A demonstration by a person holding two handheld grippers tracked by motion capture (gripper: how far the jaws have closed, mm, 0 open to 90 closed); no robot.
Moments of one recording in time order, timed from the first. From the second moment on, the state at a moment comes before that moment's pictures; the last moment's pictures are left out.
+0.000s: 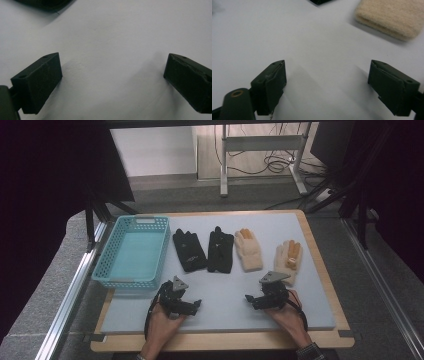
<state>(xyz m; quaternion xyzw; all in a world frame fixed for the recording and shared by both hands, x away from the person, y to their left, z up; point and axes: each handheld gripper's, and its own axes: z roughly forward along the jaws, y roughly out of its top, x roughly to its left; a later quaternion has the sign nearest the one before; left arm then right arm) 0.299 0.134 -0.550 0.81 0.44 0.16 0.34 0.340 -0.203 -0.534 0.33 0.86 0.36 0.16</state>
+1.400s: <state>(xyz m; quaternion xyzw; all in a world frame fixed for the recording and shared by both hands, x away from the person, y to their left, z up) 0.299 0.134 -0.550 0.81 0.44 0.16 0.34 0.460 -0.124 -0.491 0.32 0.86 0.37 0.16</state>
